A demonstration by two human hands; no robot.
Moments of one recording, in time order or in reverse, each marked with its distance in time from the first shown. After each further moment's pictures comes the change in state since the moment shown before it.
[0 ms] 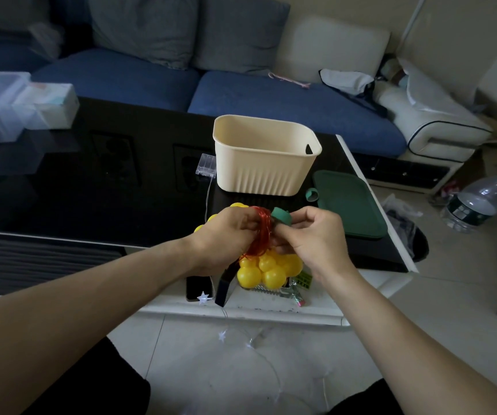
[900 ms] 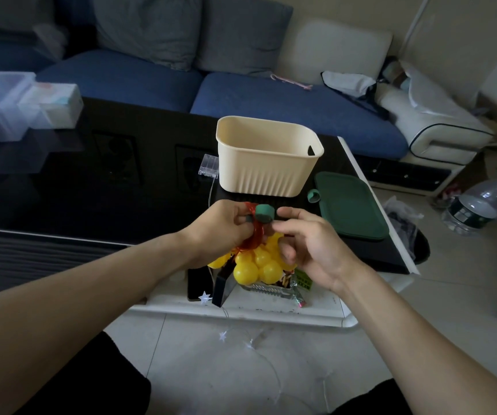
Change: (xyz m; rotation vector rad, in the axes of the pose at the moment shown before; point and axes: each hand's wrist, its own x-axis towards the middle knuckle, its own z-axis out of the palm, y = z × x) left_hand -0.003 0.004 -0.015 0.093 0.063 0.011; right_hand -0.005 -0.014 -0.004 0.333 -0.349 0.256
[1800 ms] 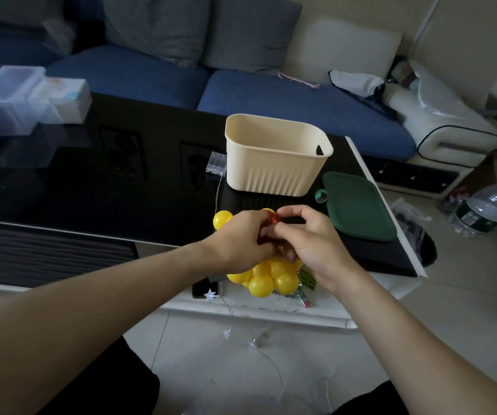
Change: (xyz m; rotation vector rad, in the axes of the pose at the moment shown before) left_hand 0.003 -0.006 0.013 0.435 -0.025 0.144; right_hand 0.005 0.006 0.015 -0.237 0.125 -0.116
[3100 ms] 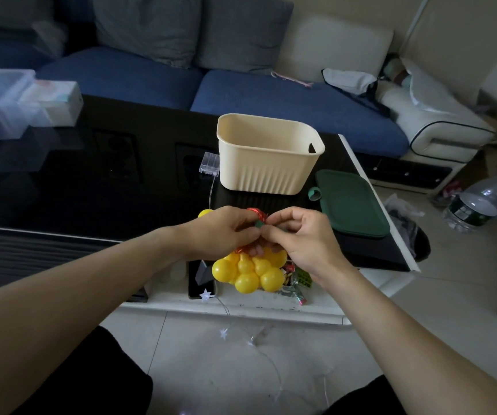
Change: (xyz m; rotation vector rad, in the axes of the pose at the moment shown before) left_hand 0.004 -0.015 -0.023 -0.130 -0.219 -0.038; right_hand 0.002 0.010 -0.006 -0.154 0.067 -0.174
